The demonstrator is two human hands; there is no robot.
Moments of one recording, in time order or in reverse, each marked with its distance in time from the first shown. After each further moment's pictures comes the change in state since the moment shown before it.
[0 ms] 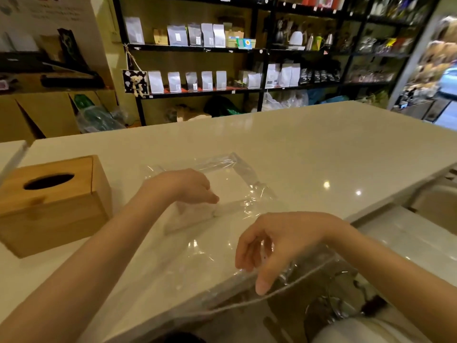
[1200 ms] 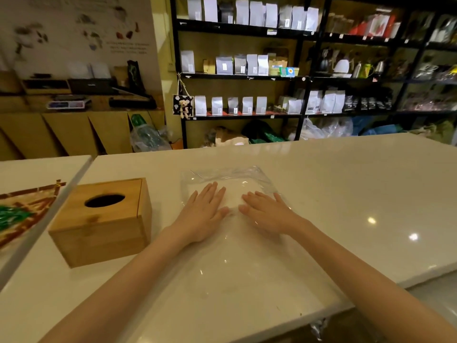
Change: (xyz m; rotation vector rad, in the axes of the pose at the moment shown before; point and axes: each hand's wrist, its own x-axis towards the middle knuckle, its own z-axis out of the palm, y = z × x) left_hand 0.036 -0.063 0.050 -0.183 0.394 -0.015; right_hand 0.132 0.042 -0.059 -0.353 0.530 0.203
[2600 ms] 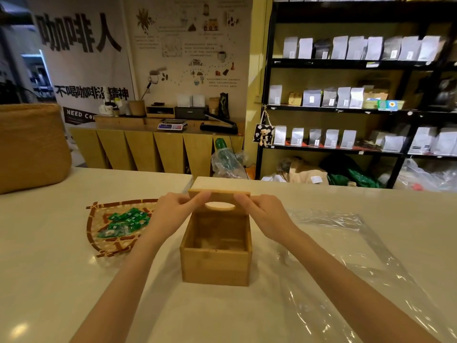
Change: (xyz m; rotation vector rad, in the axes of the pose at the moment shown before) left_hand -0.117 -0.139 -0.118 -0.627 0.587 -0.529; right_hand 0.062 -0.201 -0.013 0.503 0.223 -0.461
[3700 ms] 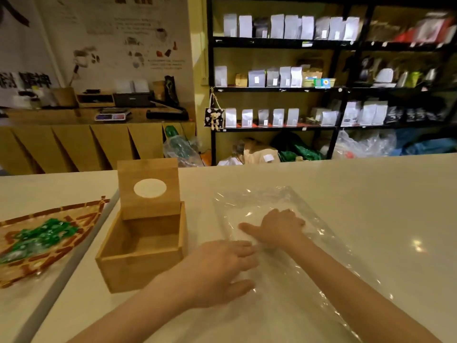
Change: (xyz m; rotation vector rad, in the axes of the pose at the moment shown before) left_hand -0.074 0.069 0.122 0.677 -0.715 0.924; right_hand -0.053 0.120 -0.059 -0.749 -0.236 0.812
